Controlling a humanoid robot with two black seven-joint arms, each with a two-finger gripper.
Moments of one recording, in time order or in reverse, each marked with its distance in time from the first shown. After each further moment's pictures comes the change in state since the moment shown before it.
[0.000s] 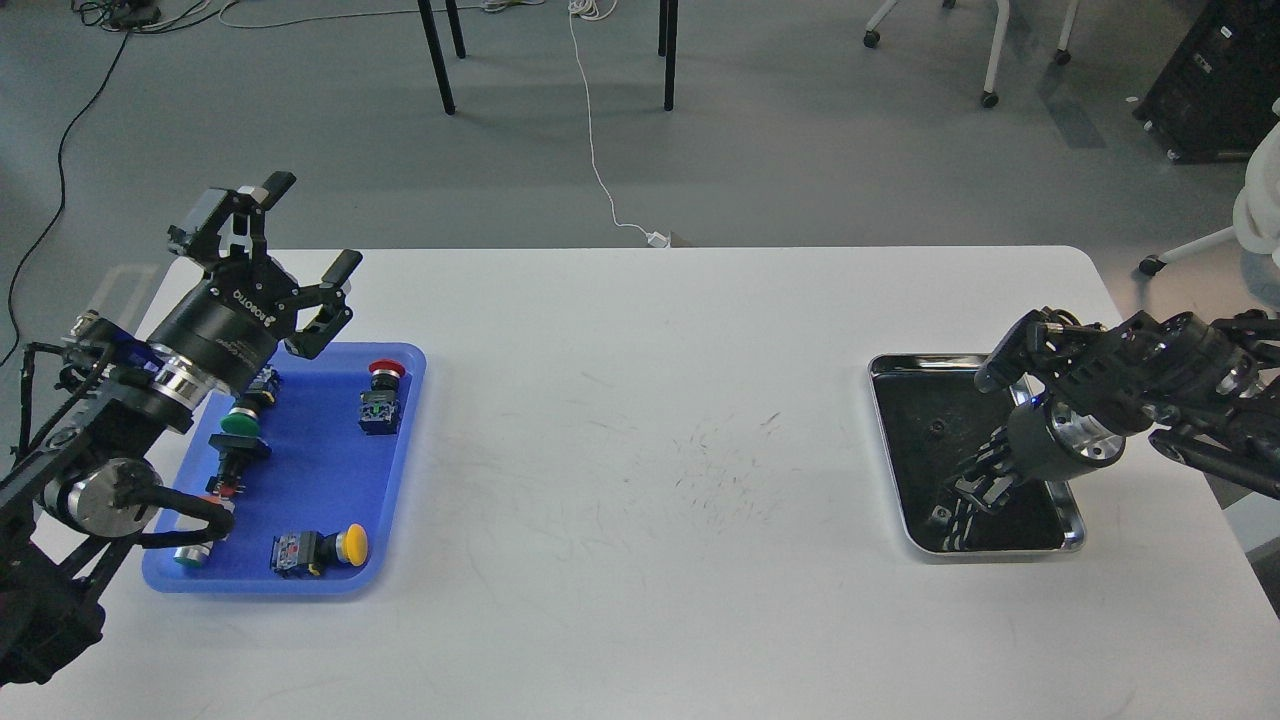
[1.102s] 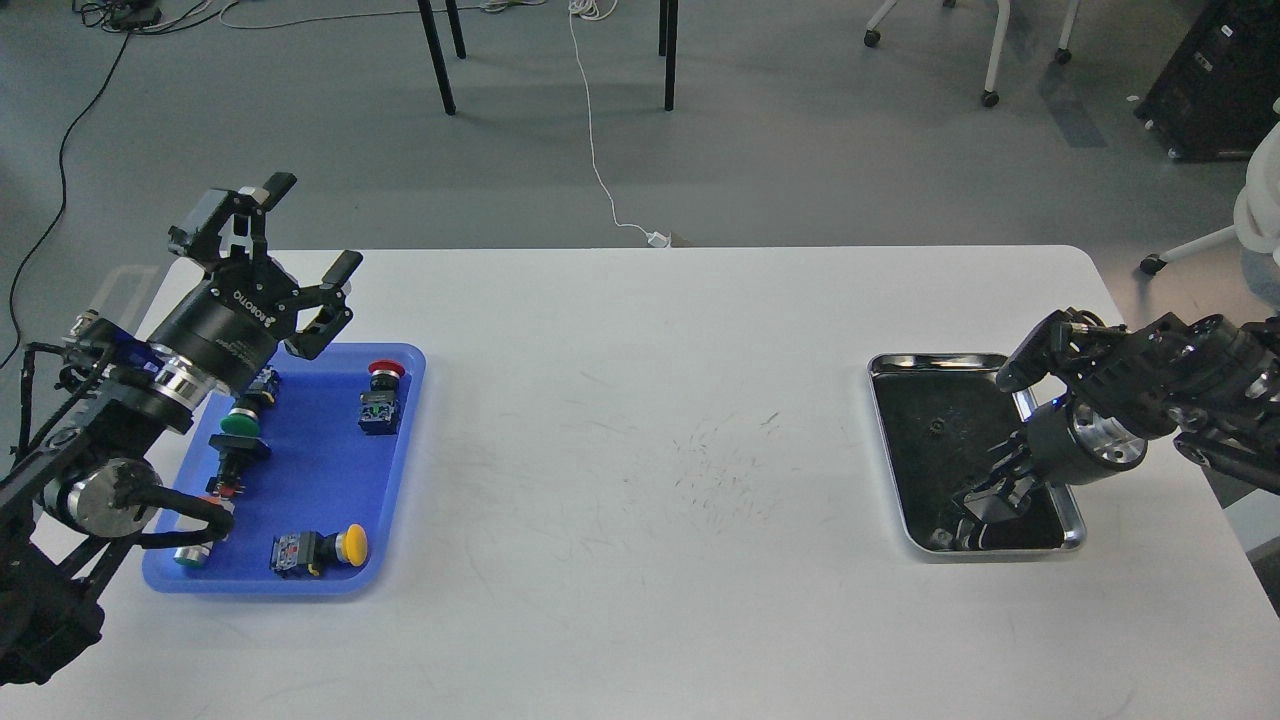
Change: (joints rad) left arm -0.001 0.002 0.003 0.000 0.000 0.000 0.001; right arm -0.025 -0.040 0.014 0.015 0.000 -0.011 0.001
